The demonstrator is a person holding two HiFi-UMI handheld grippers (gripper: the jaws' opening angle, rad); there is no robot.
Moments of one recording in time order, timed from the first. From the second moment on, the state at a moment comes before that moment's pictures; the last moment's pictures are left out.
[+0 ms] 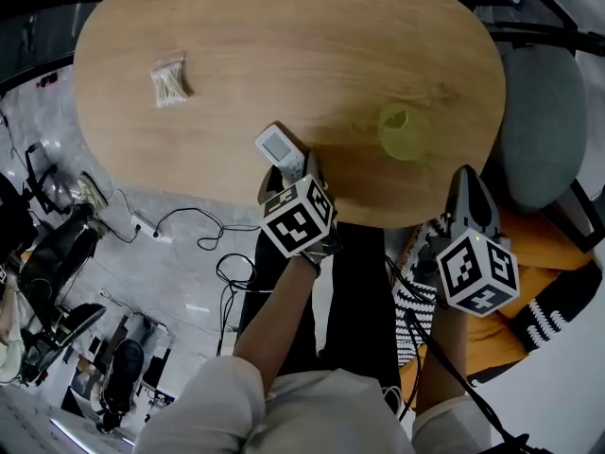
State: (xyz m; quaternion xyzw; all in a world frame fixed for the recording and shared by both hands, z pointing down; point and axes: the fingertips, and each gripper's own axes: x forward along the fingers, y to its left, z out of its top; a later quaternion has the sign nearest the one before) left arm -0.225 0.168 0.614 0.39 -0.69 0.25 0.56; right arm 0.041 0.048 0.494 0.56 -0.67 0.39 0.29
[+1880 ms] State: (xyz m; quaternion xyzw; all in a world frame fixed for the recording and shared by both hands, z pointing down) left arm -0.163 0.025 0.439 0.70 -0.48 0.23 0.48; right arm 0.107 0.081 0.442 0.73 -0.55 0.38 0.15
